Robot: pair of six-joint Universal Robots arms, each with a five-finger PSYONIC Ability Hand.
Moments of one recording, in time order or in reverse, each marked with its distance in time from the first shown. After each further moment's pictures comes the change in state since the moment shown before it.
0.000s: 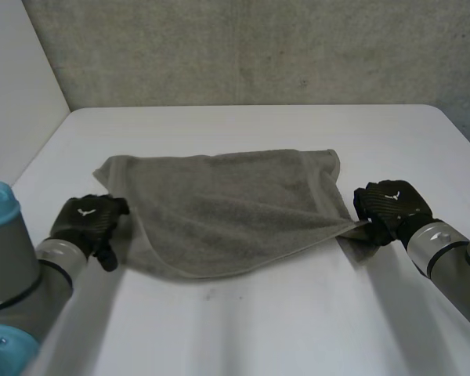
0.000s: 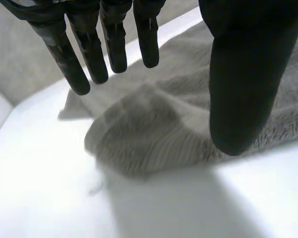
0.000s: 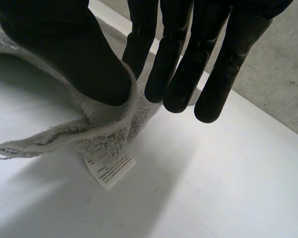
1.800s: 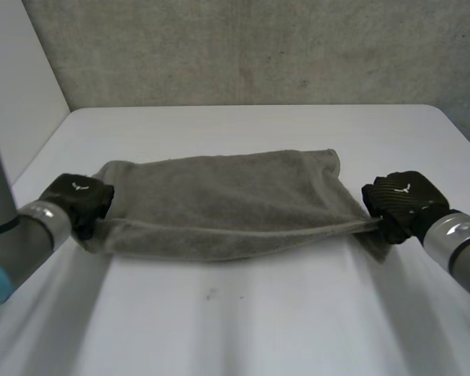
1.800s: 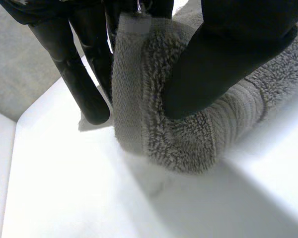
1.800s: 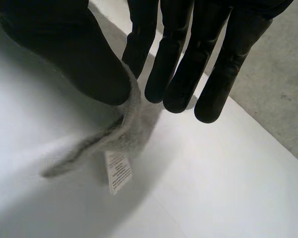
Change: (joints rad) left arm 0.070 -0.054 0.255 -0.277 0.078 0.293; right arm -0.009 -0.145 -0.024 0.207 0.002 -0.153; left_hand 0.767 0.805 0.802 0.805 0.786; right_hand 0.000 0.000 0.000 0.000 0.004
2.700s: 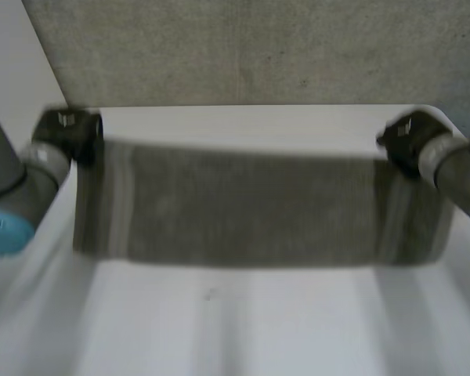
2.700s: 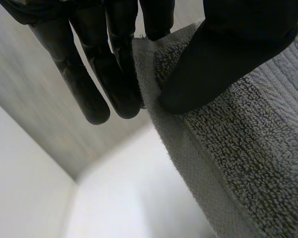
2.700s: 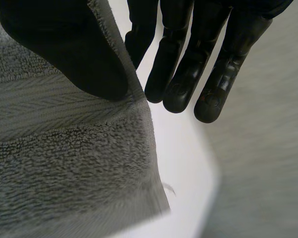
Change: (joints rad) left arm 0.015 -0.148 0.308 0.245 0.009 -0.182; right arm 0.079 0.298 -0.655 0.292 0.241 -0.358; left_hand 0.019 0.002 0.003 0.001 0.013; right_hand 0.000 0.000 0.000 0.000 0.000
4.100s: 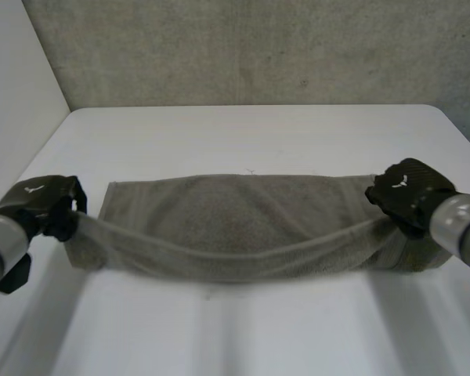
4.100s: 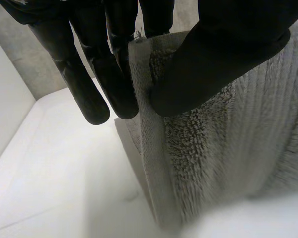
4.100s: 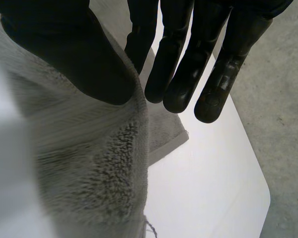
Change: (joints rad) left arm 0.122 0.369 -0.513 -0.178 0.099 -0.188; right arm -0.026 -0.270 0.467 -0.050 -0.157 -0.034; left_hand 0.009 0.000 0.000 0.000 0.003; right_hand 0.000 0.000 0.000 0.006 0.008
